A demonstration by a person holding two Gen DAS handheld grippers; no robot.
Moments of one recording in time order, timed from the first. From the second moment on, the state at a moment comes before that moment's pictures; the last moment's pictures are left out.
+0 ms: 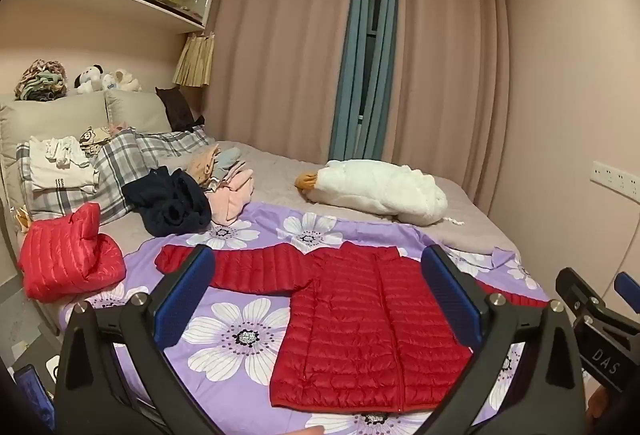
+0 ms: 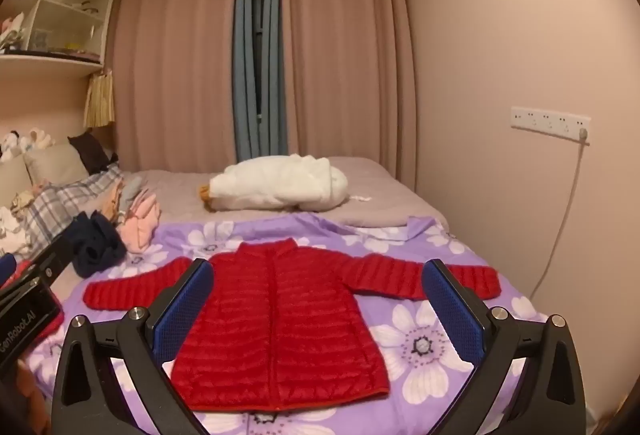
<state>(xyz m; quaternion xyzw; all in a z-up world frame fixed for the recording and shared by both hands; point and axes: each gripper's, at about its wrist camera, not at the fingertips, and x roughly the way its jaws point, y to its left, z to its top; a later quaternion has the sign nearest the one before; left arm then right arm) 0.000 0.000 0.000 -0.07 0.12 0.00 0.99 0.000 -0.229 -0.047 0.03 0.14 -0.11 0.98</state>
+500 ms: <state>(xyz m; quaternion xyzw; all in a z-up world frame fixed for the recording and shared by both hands) 0.007 0.012 -0.015 -0.08 0.12 0.01 0.99 0.005 -0.231 -0.051 0.04 0.14 -0.11 0.98</state>
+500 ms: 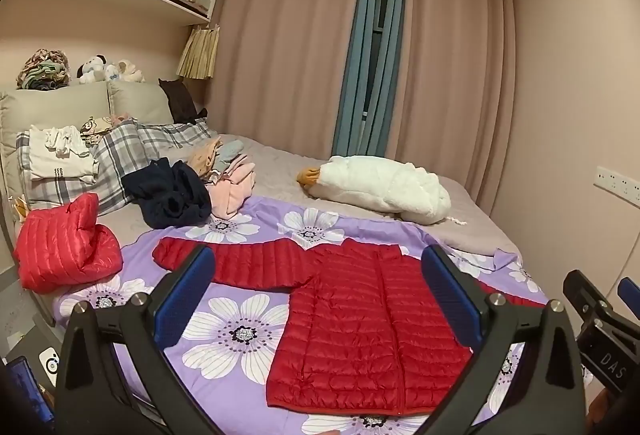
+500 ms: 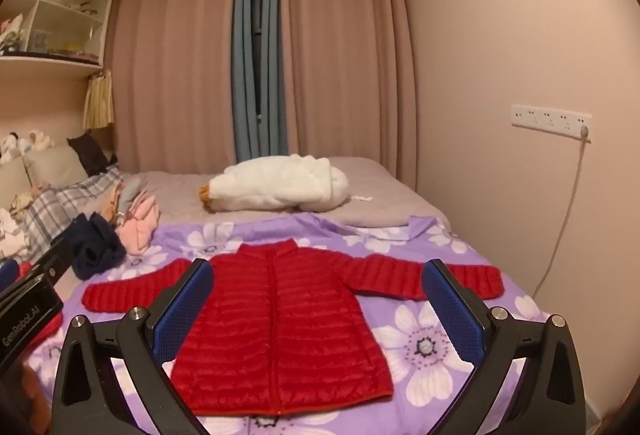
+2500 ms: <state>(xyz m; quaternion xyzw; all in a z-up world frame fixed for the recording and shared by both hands) 0.016 -0.001 -0.024 -0.08 0.12 0.01 0.99 0.014 -0.239 -0.071 0.06 0.15 -0.10 0.98</state>
